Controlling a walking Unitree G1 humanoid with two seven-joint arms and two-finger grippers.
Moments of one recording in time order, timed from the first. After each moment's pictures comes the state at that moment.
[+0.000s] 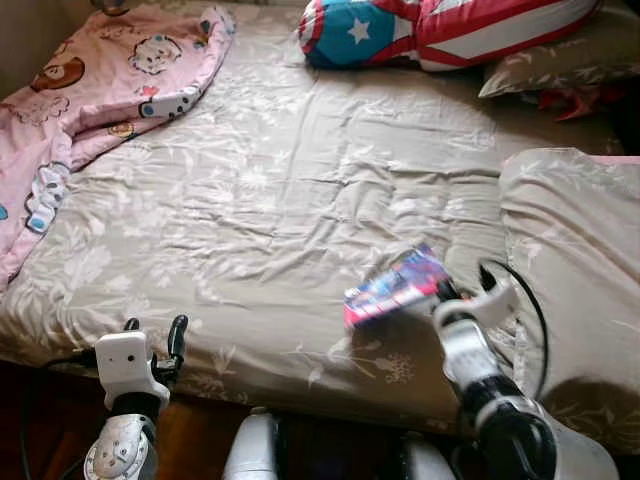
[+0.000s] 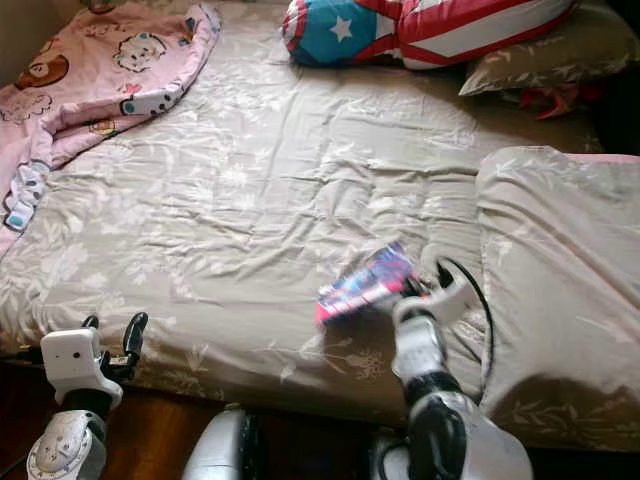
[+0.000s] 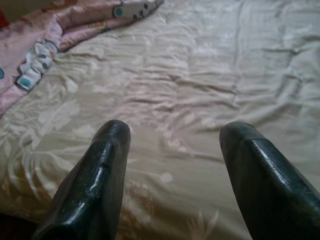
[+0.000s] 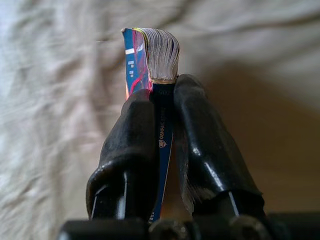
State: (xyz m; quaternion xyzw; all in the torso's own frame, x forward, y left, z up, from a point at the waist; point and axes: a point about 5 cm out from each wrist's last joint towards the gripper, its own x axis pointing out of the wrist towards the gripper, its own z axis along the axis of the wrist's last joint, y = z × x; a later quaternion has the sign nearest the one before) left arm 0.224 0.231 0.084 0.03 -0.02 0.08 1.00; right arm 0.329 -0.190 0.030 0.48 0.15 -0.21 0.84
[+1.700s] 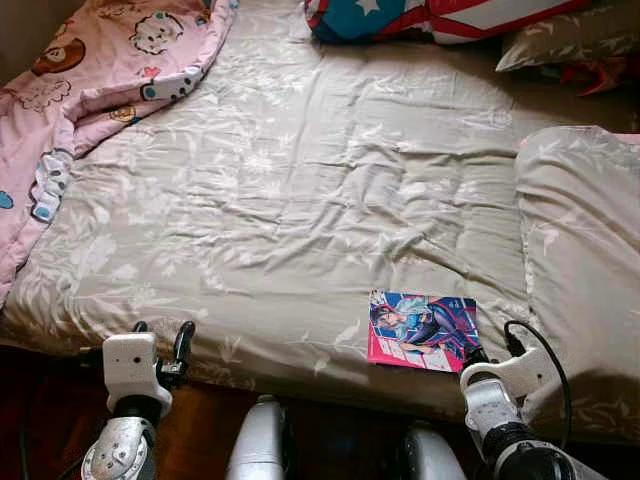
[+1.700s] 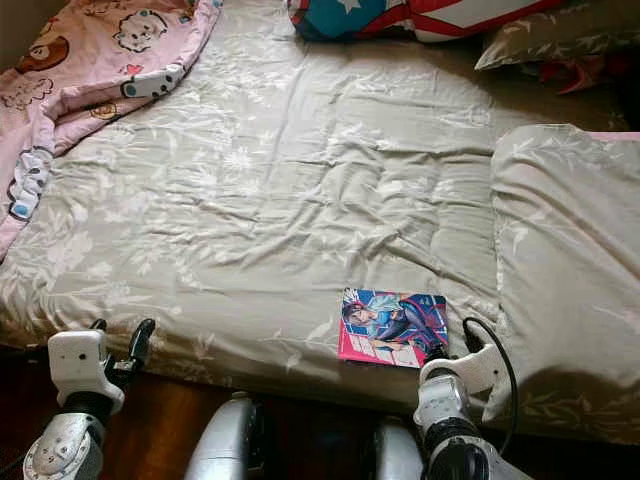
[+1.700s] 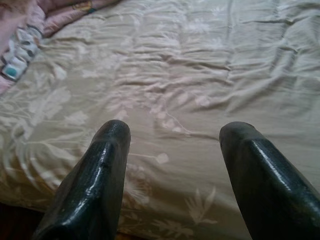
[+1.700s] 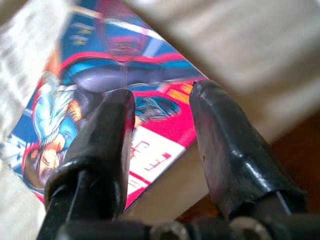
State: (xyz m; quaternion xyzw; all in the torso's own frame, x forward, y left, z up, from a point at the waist) left arm 0.225 0.226 0.082 0.04 0.00 0.06 1.00; right arm 0.299 -0.202 0.000 0.37 0.21 -0.24 0.87
